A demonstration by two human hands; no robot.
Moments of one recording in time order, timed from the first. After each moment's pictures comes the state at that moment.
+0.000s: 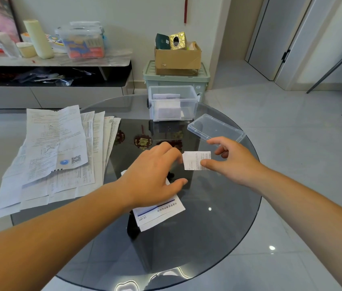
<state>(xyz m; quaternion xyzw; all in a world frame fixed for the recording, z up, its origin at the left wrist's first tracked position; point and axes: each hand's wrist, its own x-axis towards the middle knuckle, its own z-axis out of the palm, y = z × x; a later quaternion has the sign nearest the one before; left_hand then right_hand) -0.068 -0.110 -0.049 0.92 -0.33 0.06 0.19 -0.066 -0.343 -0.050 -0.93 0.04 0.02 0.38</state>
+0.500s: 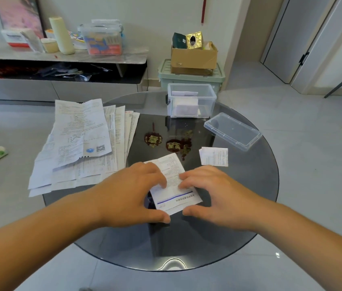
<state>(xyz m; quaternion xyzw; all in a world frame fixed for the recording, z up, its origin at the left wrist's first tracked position) -0.123 -0.035 -0.030 0.95 -0.31 -0.09 0.07 -0.131 -0.278 -0.047 -0.94 -0.27 0.07 0.20</state>
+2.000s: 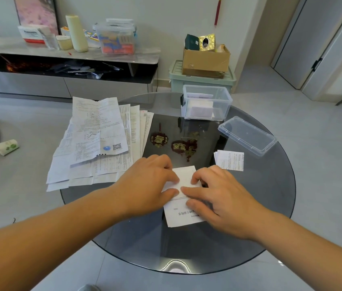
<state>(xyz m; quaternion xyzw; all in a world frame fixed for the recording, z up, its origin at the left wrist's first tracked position) -0.103 -0.032 -0.048 0.95 -0.28 0.00 0.10 -0.127 -0.257 -0.067 -0.94 -0.31 -0.02 0.10</state>
